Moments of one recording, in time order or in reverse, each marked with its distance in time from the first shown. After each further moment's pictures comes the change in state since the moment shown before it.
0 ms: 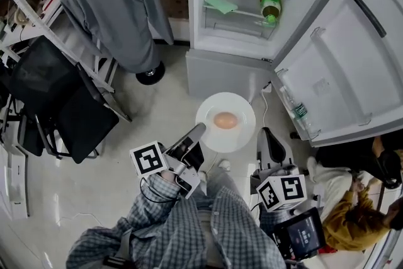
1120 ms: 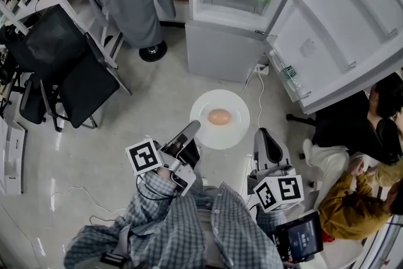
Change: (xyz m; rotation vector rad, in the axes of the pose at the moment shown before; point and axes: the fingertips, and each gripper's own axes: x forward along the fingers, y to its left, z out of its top) left arm -0.109 -0.011 -0.164 -0.002 -0.071 0.036; right arm -0.191 0.017 -0.052 0.016 0.015 0.052
